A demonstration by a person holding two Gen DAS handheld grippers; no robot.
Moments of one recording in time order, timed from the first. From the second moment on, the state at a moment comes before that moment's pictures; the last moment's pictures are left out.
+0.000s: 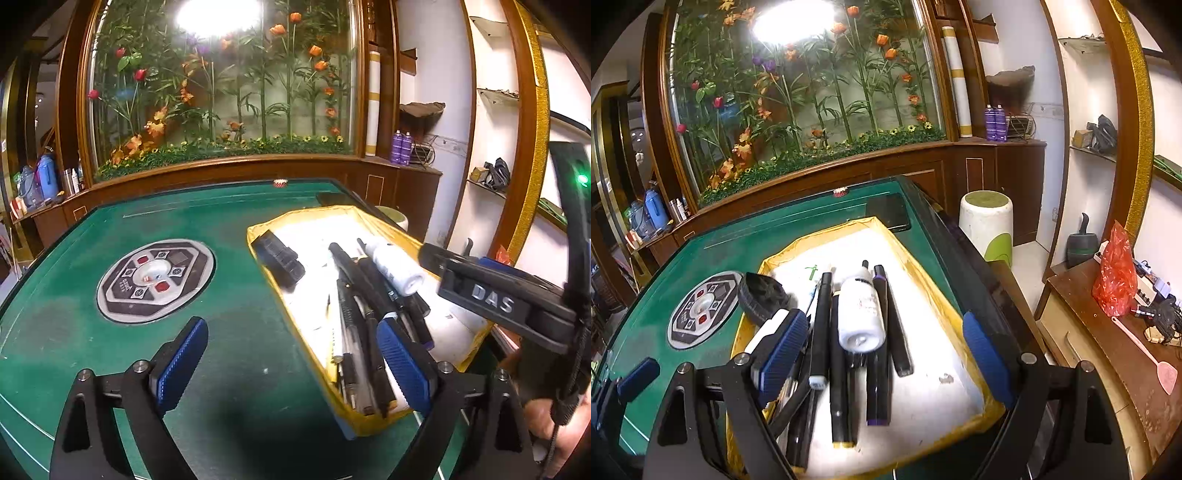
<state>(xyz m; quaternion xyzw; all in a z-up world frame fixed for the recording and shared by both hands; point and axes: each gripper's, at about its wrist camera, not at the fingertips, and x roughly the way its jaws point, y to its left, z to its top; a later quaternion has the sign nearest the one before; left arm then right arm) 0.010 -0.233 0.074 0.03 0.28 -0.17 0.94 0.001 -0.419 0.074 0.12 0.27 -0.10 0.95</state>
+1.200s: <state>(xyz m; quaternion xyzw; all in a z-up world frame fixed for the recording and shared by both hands) 0.009 -0.216 0.076 0.06 0.29 -0.16 0.94 -0.043 -0.400 0.068 0.11 0.23 -0.11 0.96</state>
